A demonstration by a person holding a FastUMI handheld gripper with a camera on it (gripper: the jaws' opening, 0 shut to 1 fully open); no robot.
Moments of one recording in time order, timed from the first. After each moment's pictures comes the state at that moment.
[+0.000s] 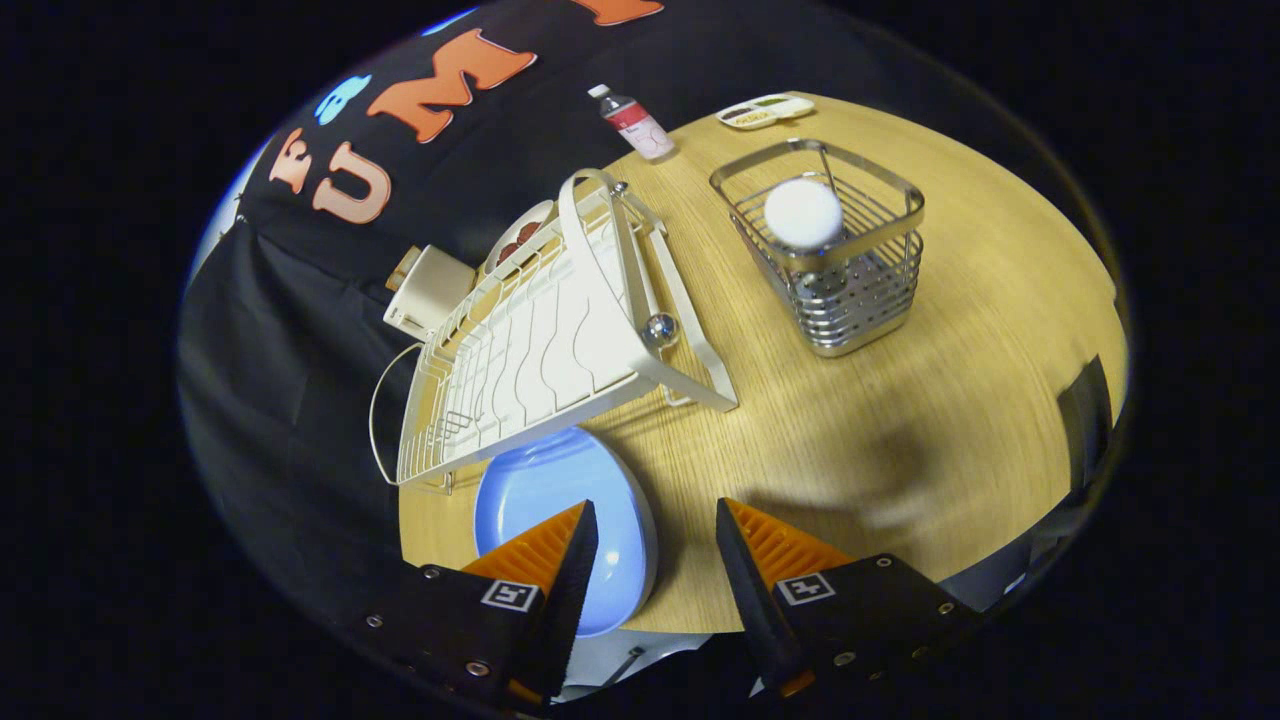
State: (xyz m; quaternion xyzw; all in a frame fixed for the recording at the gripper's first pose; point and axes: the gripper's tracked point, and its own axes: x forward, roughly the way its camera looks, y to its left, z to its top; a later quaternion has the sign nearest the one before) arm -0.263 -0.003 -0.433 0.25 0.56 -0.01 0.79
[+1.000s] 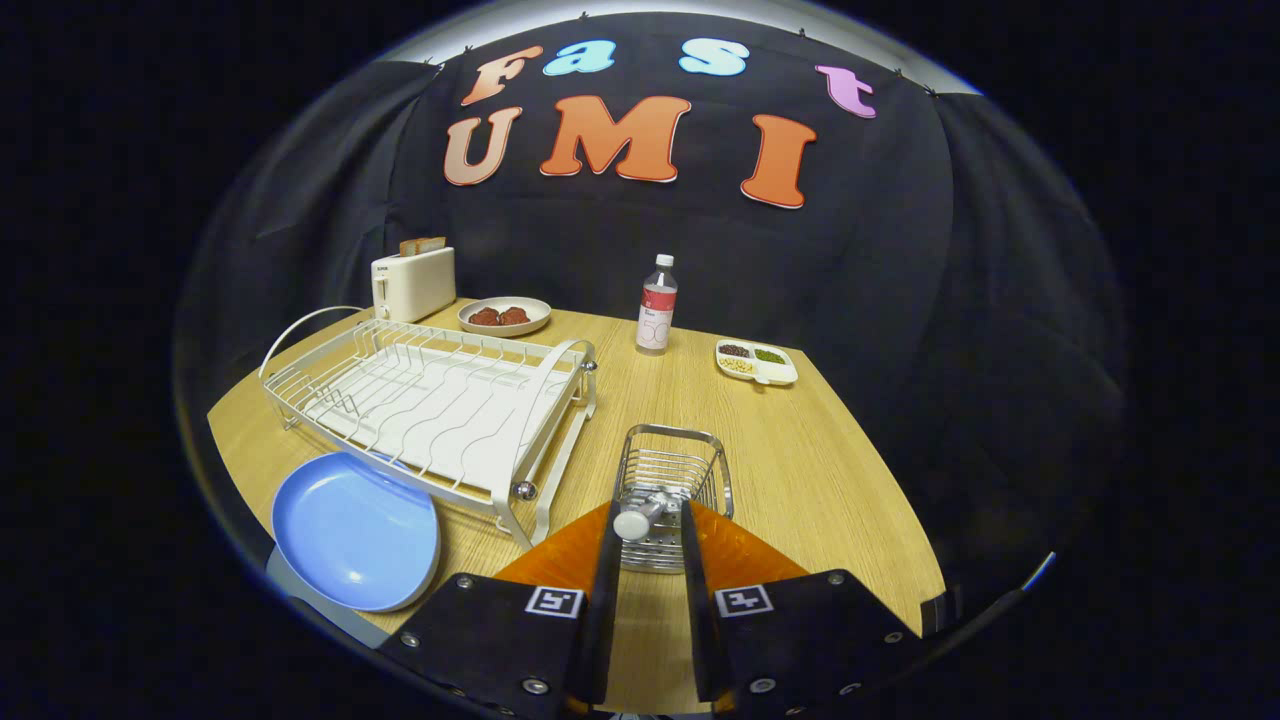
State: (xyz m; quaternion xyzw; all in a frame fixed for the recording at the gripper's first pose) arm -0.195 -0.125 -0.368 -0.09 0.35 -0.03 0.93
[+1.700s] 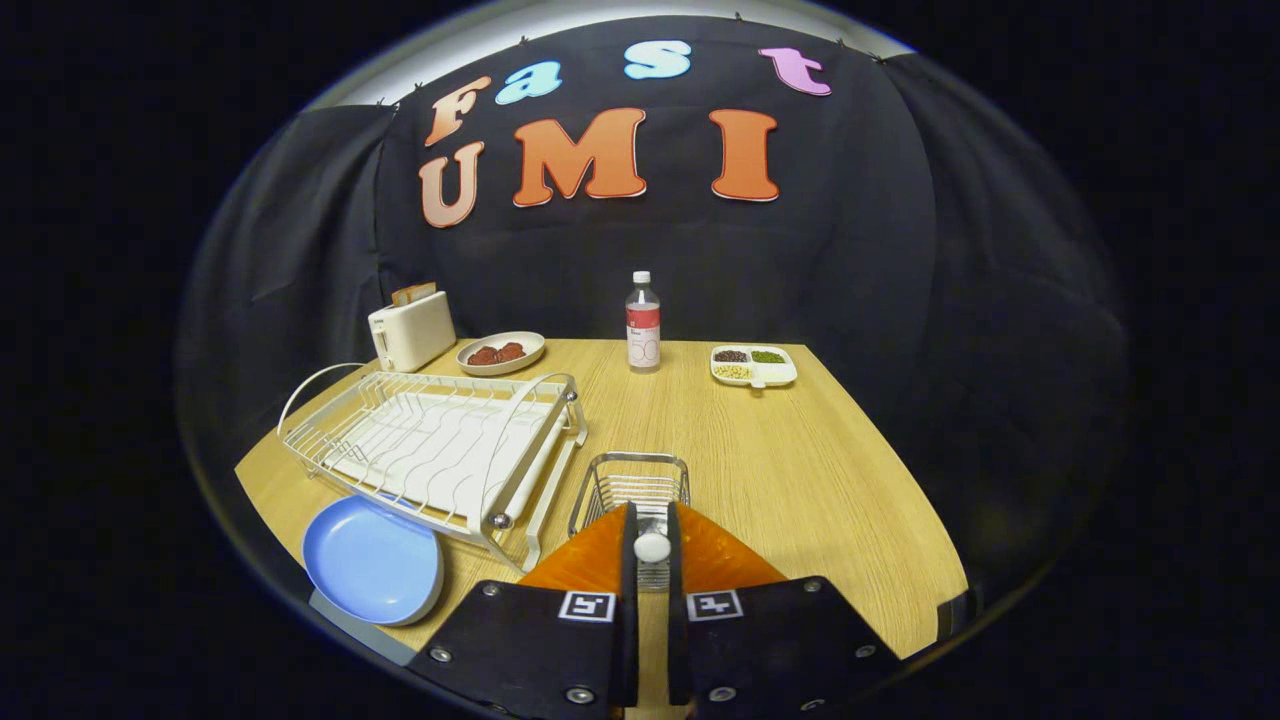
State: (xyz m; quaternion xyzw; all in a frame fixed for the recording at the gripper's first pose) arm -0.181 -0.156 -0.355 -0.01 0.34 -0.02 0.94
